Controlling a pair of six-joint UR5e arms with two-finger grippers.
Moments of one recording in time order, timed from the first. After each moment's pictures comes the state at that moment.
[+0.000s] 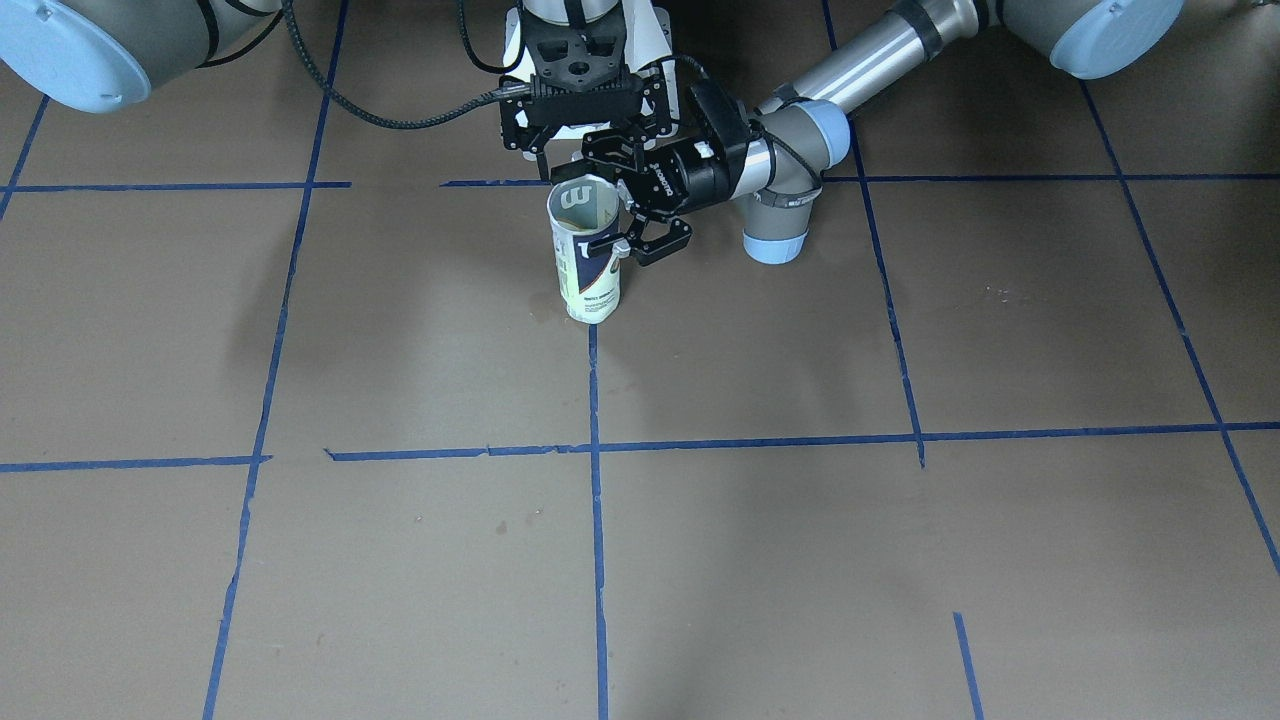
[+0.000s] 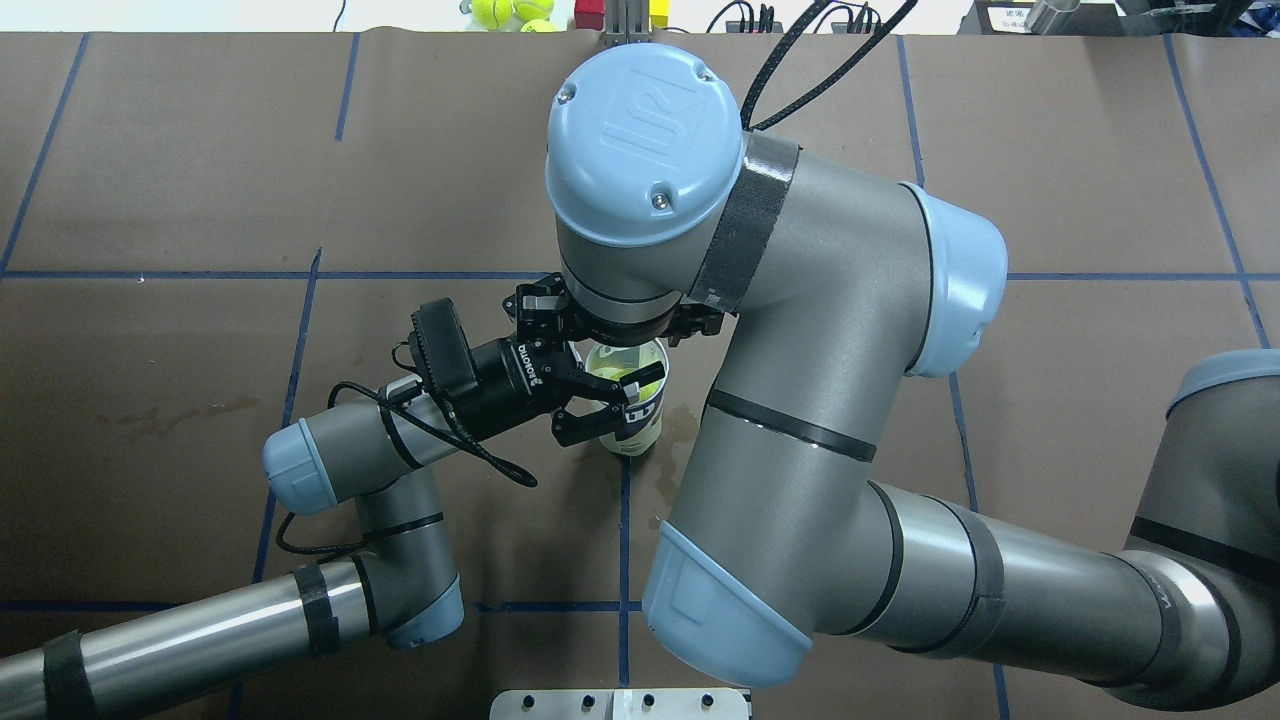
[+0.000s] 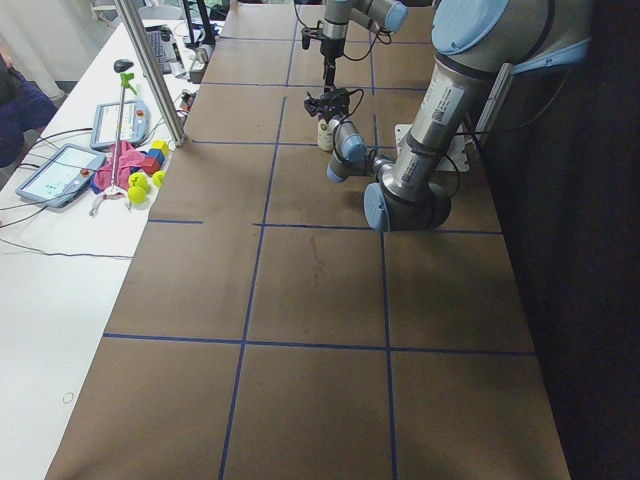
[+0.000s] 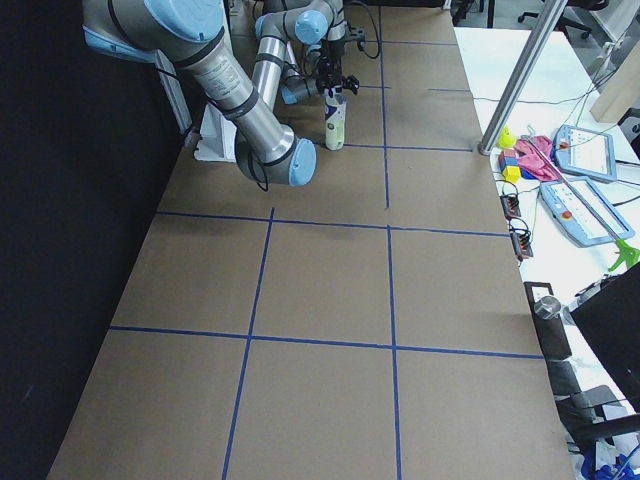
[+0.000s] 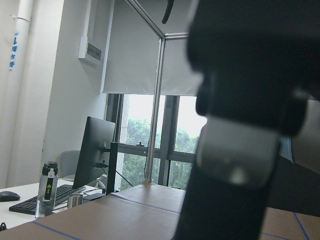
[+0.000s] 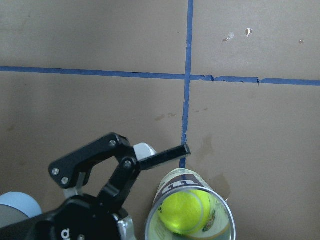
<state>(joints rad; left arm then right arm) -0.38 -2.23 -1.22 -3.64 -1.41 -0.34 0.51 -0.63 1.89 -2.01 1.80 1.17</state>
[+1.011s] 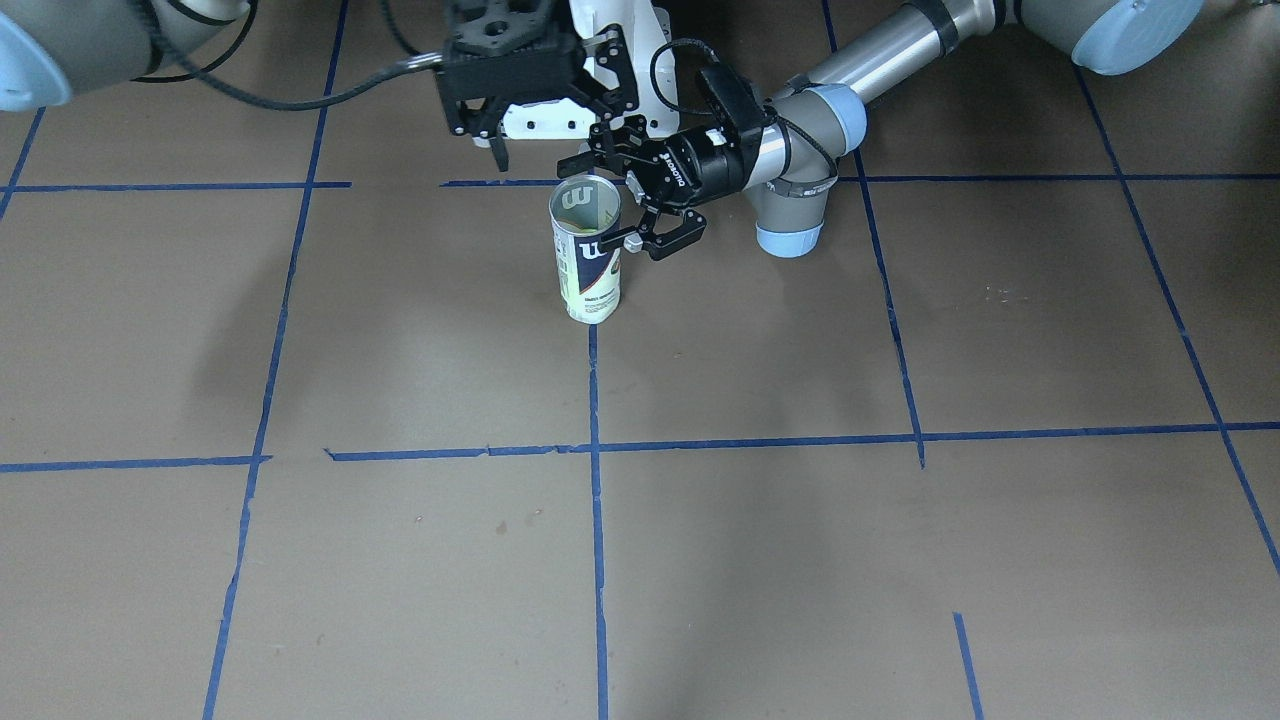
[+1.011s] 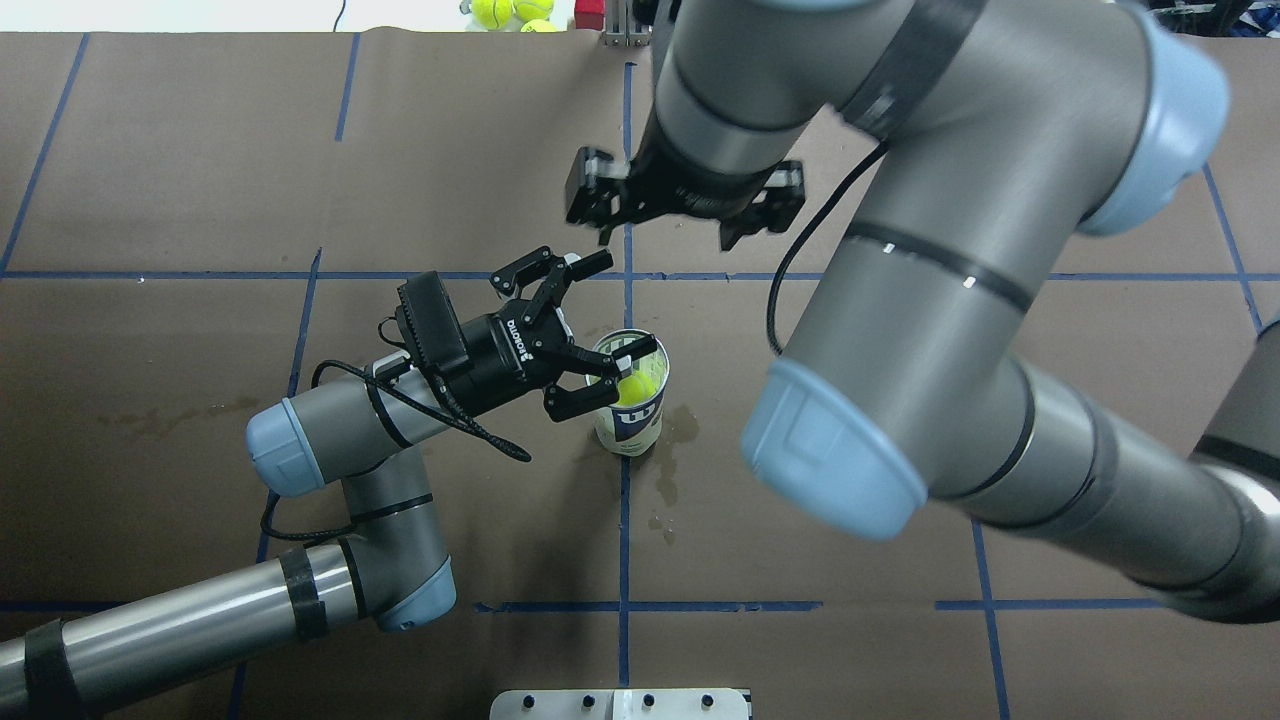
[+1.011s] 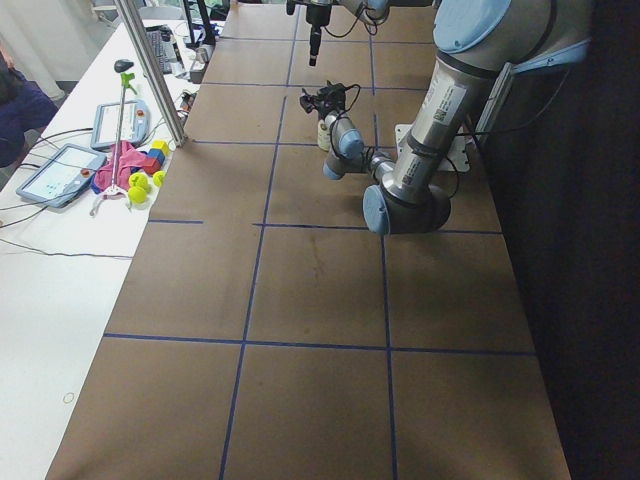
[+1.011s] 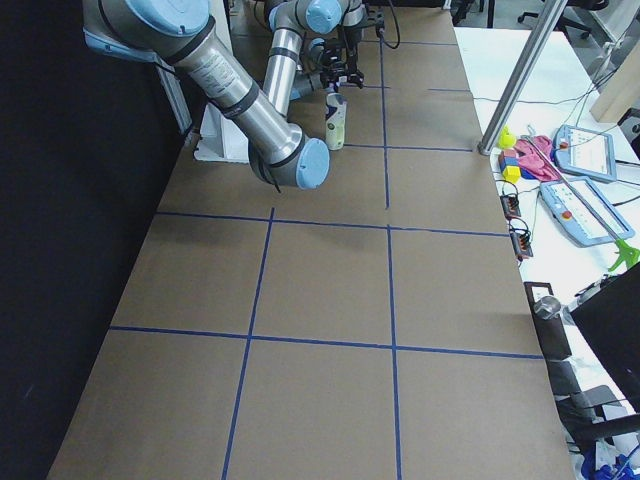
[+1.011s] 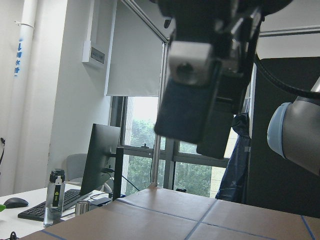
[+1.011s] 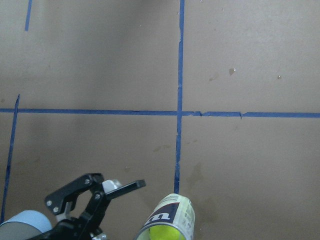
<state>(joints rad) -0.42 -2.22 -1.27 -3.57 -1.41 -0.34 0.72 -0.64 1.96 -2.02 1.98 1.08</state>
